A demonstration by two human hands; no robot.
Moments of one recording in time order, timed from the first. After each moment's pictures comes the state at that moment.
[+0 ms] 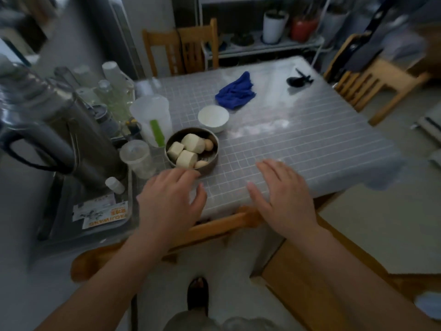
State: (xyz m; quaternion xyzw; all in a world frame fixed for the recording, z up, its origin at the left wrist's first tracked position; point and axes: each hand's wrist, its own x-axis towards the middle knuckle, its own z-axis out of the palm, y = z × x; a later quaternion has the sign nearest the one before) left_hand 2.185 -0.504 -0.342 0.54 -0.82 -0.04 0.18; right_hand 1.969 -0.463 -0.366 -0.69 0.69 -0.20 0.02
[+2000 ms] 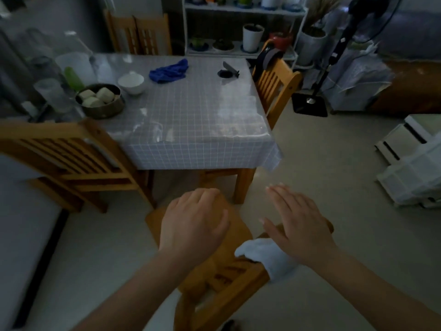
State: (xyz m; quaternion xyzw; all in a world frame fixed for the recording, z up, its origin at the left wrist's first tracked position) left_hand 1.659 -0.115 -0.332 0.64 -0.74 -0.13 0.17; right_hand 1.437 -0.115 -0.362 -0.79 0.60 -0.07 0.02
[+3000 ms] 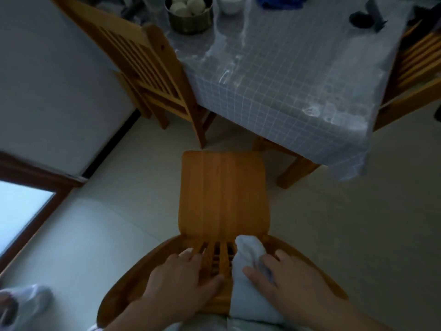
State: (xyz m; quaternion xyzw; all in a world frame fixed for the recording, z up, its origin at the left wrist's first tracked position) left_hand 1.585 -0.071 -0.423 0.77 -0.45 -0.43 -0.13; right_hand 1.398 -0.181 -0.432 -0.83 0.38 0.27 0.31
